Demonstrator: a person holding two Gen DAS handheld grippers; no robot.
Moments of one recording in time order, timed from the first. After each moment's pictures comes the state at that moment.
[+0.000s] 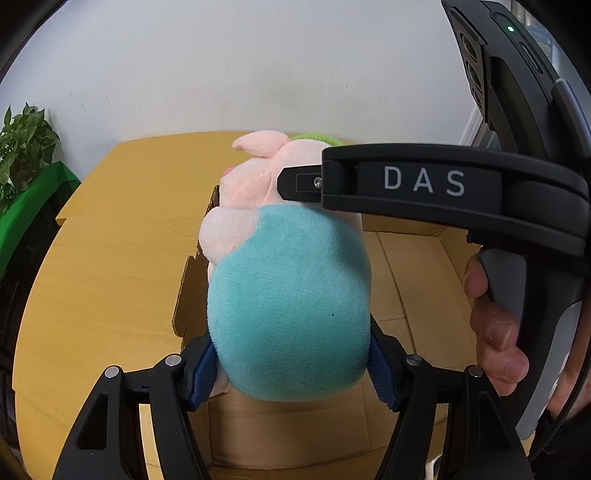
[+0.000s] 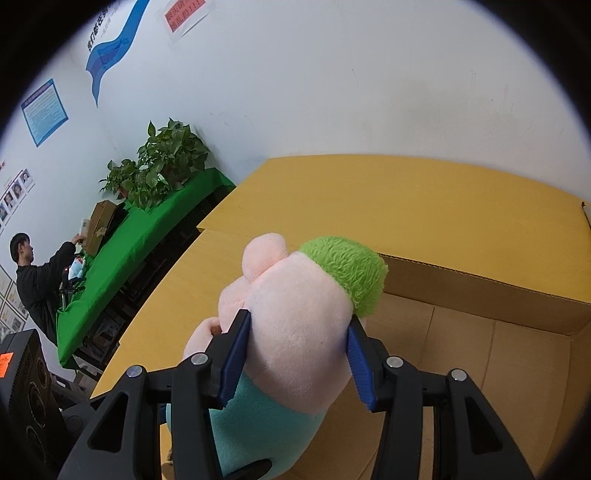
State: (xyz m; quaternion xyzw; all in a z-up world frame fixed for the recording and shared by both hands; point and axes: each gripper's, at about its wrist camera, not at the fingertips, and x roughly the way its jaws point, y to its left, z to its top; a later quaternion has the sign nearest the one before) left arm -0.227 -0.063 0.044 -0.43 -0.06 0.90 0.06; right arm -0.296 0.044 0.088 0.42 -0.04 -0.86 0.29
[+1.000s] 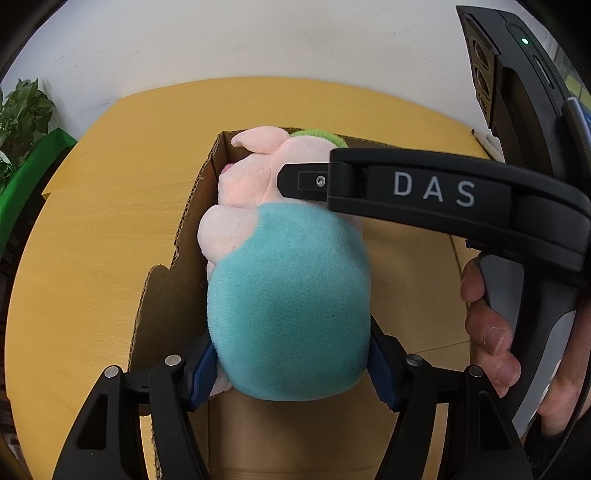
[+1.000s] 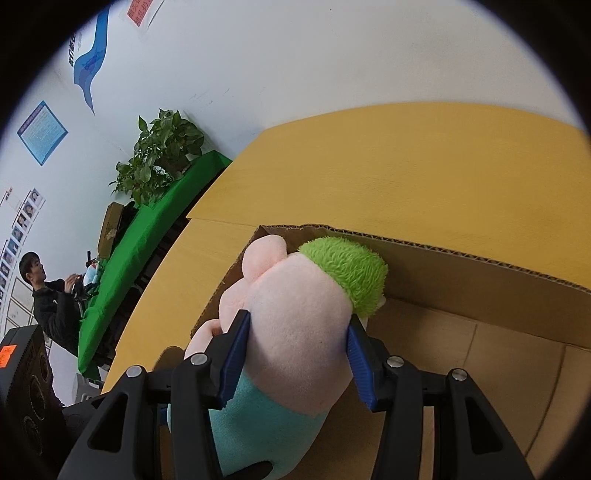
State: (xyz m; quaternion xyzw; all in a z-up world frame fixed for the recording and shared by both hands) left arm -0.311 -0.075 -0.032 -0.52 -0.05 0.85 0.00; right arm -0.379 0.033 0.001 0.47 -0.10 -0.81 0.34
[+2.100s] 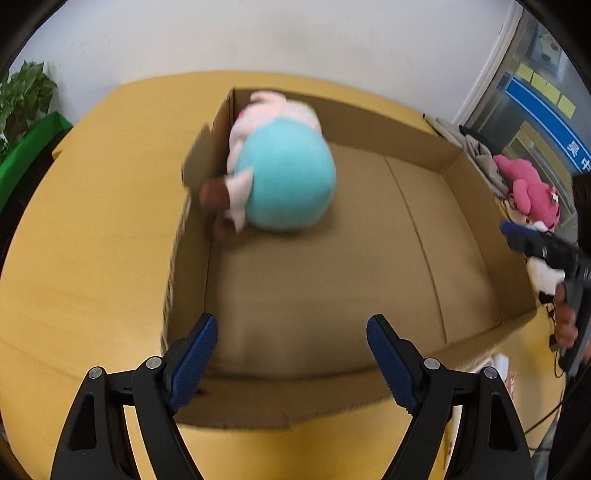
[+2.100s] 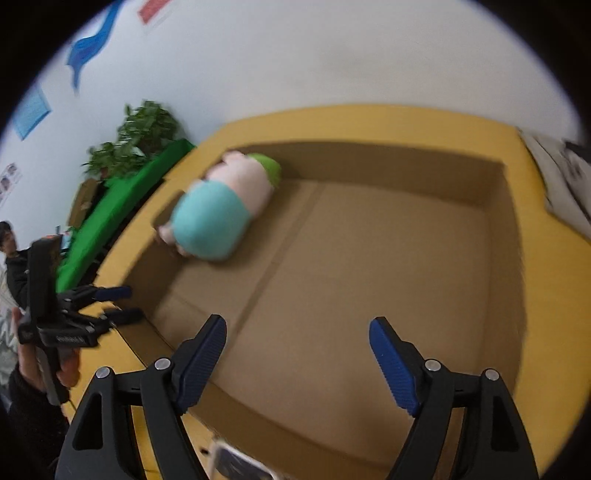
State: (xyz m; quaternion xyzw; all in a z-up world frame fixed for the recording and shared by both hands) left arm -0.169 -0.096 -0.028 -0.51 -0.08 0.85 0.07; right arm -0.144 0.198 0.052 0.48 -0.04 -0.85 0.23
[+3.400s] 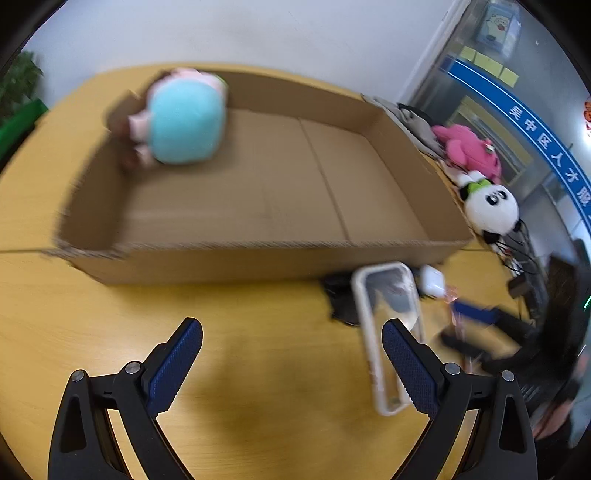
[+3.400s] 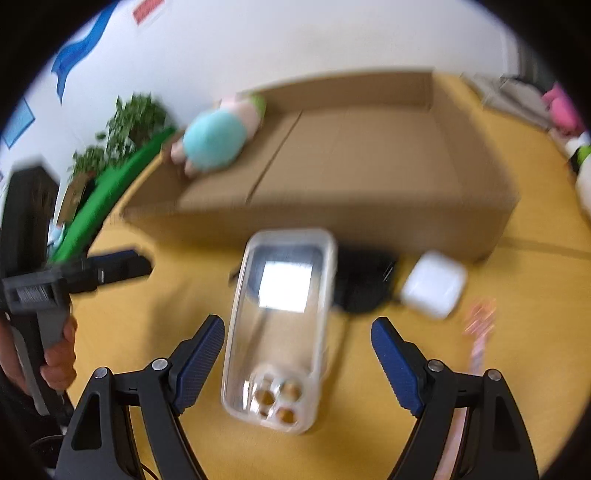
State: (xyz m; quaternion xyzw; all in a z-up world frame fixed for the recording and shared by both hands) left arm -0.044 0.006 -0.040 -0.50 -0.11 0.85 0.15; right arm 0.054 0.201 -0.001 0.48 -0.06 -0.85 0.20
